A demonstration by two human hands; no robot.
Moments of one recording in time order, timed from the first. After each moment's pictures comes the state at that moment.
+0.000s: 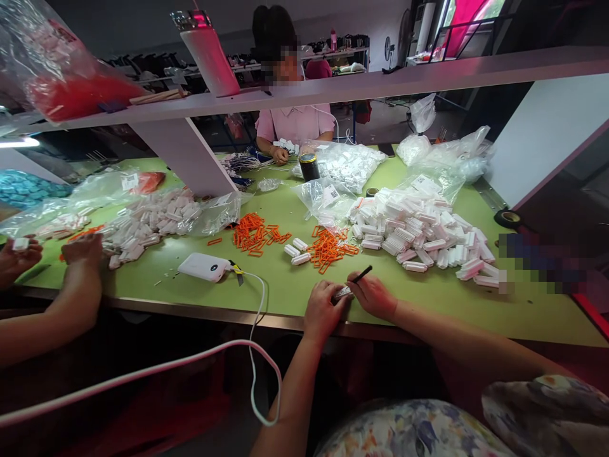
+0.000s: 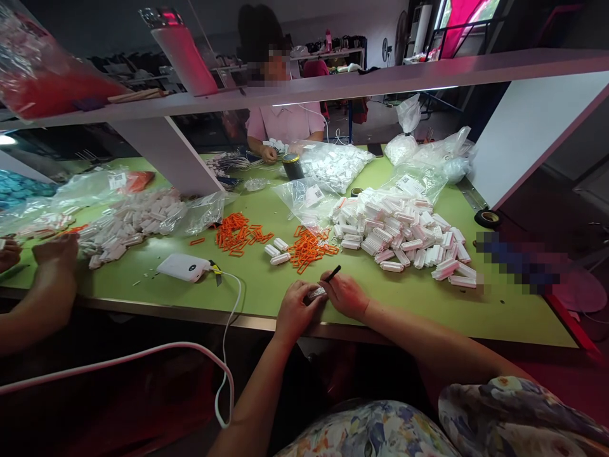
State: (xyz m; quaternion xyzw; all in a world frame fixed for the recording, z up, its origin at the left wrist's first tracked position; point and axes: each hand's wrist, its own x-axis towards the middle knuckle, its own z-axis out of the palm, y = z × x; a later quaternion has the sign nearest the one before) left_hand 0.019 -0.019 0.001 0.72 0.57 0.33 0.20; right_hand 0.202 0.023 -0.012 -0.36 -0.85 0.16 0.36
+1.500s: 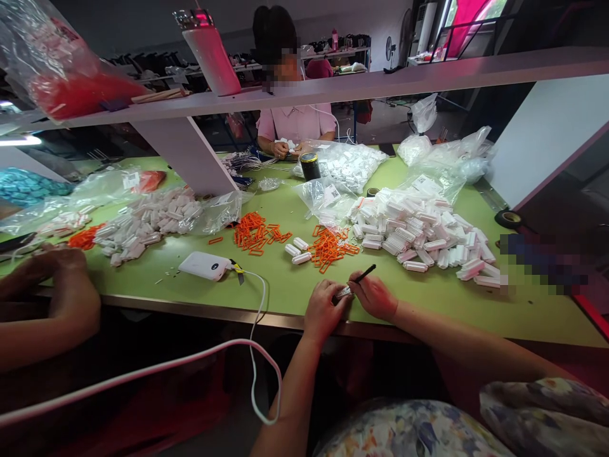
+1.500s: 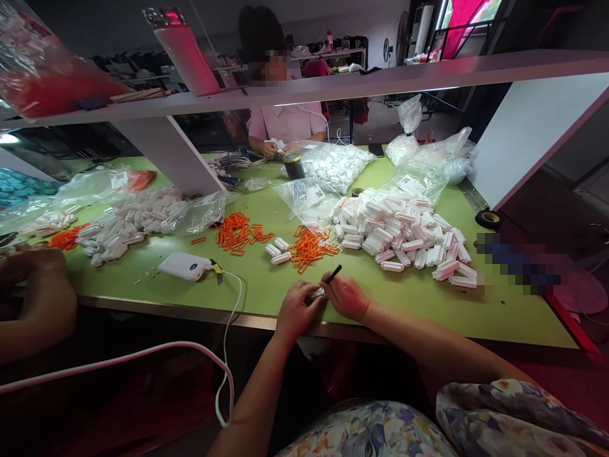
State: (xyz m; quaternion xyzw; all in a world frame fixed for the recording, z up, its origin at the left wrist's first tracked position) left_hand 0.018 -0.019 0.001 0.73 0.56 0.33 0.21; right_hand 0.203 0.019 -0.008 -0.37 -0.83 0.18 0.38
